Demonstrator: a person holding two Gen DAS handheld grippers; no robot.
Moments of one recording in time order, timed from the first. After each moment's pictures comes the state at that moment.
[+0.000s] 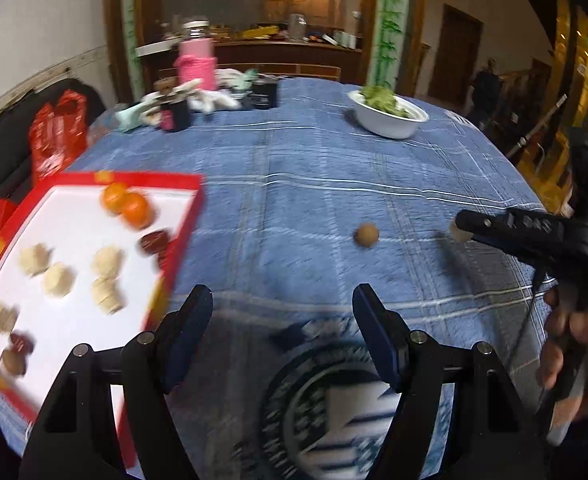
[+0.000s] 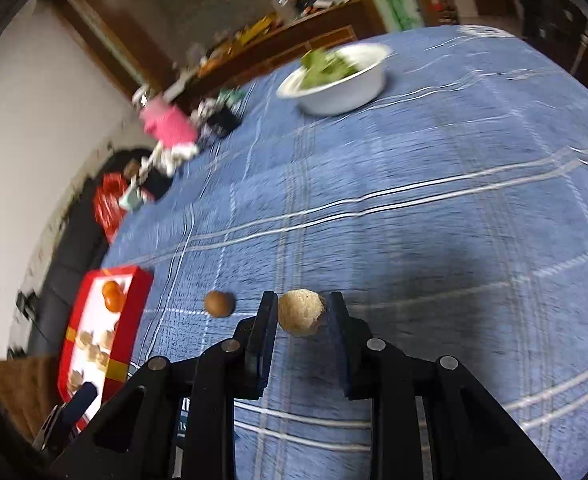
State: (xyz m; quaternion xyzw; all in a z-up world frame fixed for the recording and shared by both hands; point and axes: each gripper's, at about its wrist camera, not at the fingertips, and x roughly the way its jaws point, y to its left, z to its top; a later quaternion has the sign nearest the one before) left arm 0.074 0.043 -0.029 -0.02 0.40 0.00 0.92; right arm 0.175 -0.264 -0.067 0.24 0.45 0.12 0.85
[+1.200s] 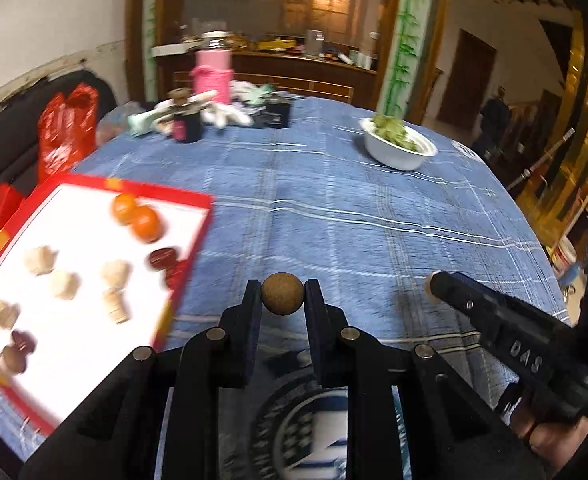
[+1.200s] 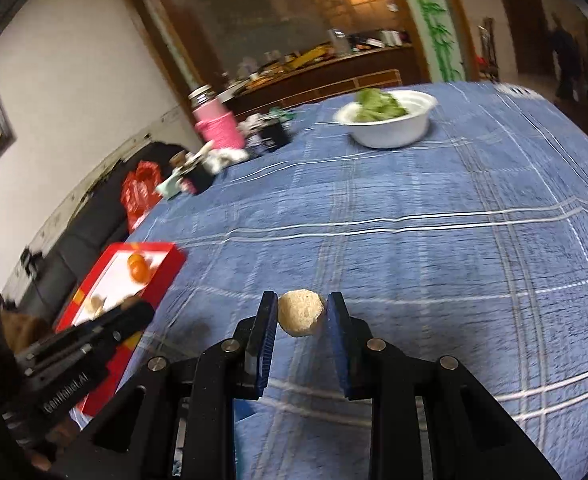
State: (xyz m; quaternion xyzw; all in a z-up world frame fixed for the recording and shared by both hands) left arm 0.068 0.066 -0.011 -0.07 0.37 0.03 0.92; right arm 0.137 -0.209 -0.041 0.14 0.39 0.19 0.89
